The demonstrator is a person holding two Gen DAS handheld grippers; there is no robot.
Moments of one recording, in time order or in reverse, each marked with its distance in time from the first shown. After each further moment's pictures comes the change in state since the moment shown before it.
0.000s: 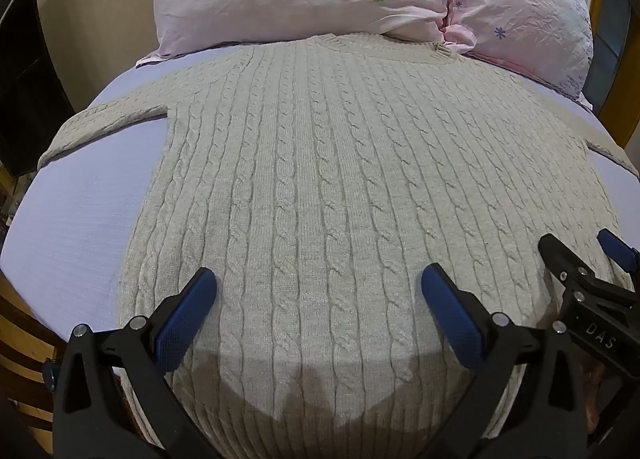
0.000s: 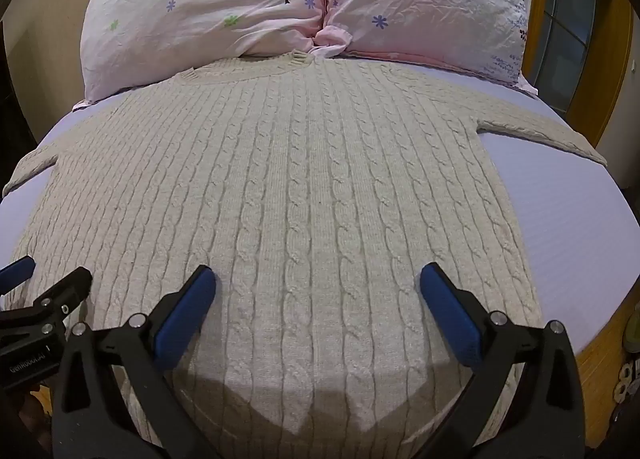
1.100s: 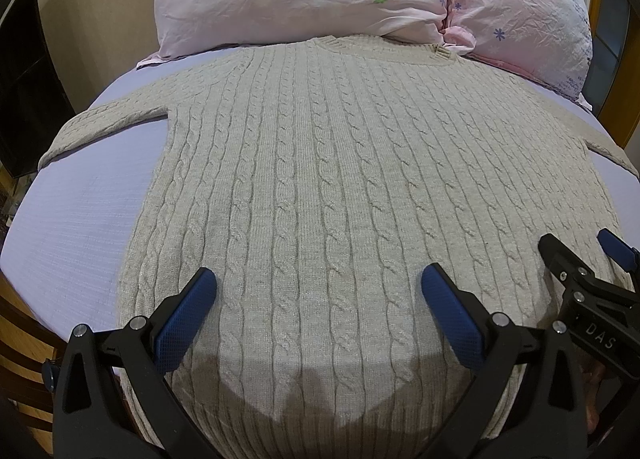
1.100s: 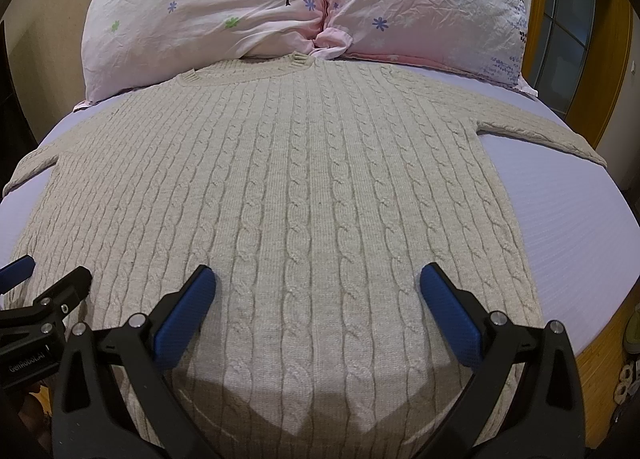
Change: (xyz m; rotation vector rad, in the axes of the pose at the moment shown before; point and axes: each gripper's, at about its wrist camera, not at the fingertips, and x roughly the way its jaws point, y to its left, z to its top) left arm 0.000 0.000 0.000 0.000 -0.007 0.000; right arm 0.000 0.000 0.000 0.000 -0.004 0.000
